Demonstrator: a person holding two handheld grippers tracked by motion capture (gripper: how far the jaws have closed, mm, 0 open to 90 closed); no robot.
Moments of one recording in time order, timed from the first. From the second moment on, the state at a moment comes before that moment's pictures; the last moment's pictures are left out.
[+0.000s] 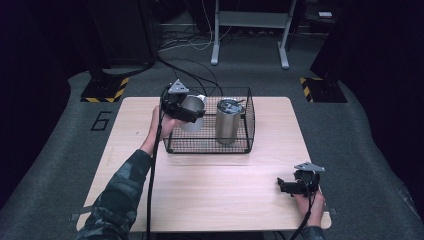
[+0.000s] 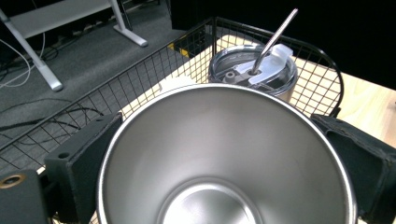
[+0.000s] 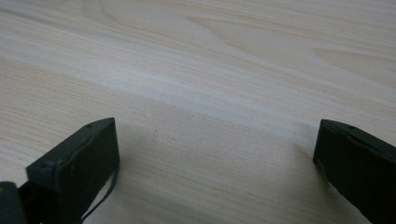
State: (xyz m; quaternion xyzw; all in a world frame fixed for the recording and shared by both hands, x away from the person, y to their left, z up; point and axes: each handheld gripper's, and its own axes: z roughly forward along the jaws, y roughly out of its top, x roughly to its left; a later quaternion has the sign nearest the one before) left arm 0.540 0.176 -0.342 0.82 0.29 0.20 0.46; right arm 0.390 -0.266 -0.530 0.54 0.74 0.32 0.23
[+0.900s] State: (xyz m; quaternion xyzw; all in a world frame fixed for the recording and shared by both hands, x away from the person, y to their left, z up) left arm 0.574 0.163 -0.380 0.83 0.32 0.19 0.42; right arm 0.390 -0.266 -0.530 0.54 0.74 0.32 0.23
